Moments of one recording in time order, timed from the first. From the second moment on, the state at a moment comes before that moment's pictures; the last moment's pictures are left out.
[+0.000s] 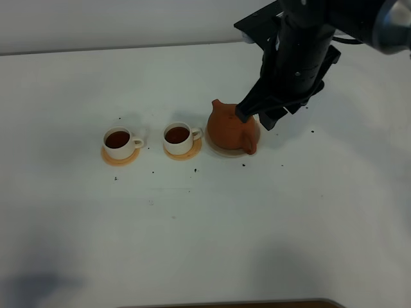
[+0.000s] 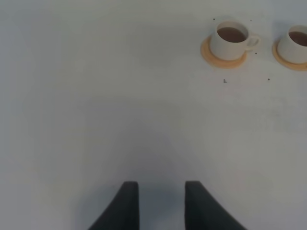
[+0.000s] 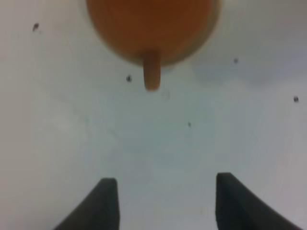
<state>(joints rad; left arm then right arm) 0.03 0.00 -0.46 0.02 1.06 -0.07 0.80 1.92 -1.69 -0.01 1.21 -0.07</state>
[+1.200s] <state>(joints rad) 0.03 0.00 -0.46 0.02 1.06 -0.07 0.80 0.84 -0.67 0.09 1.21 -0.18</state>
